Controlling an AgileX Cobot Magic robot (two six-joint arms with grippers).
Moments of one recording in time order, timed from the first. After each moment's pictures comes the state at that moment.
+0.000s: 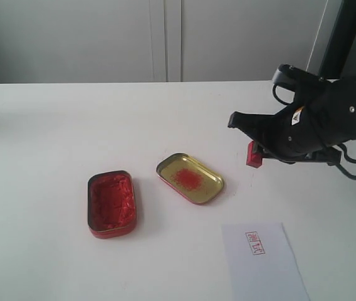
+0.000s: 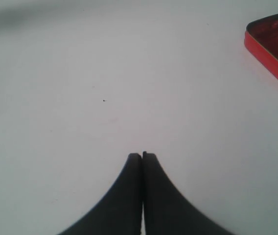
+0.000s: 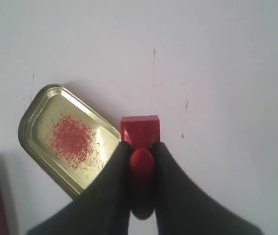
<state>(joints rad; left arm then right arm) -0.05 0.00 0.02 -0.05 0.53 0.15 0.35 1.59 -0.92 0.04 0.31 0.55</state>
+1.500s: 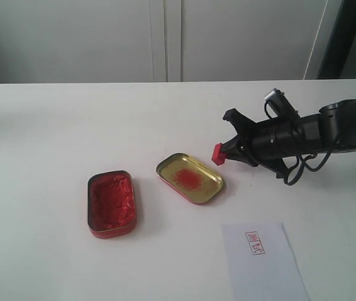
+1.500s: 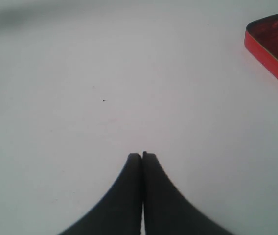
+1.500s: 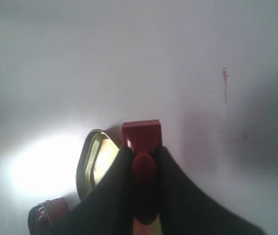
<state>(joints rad) -0.05 0.00 0.02 -0.05 0.53 0.15 0.15 2.03 -1.08 1.62 0.55 -0.88</state>
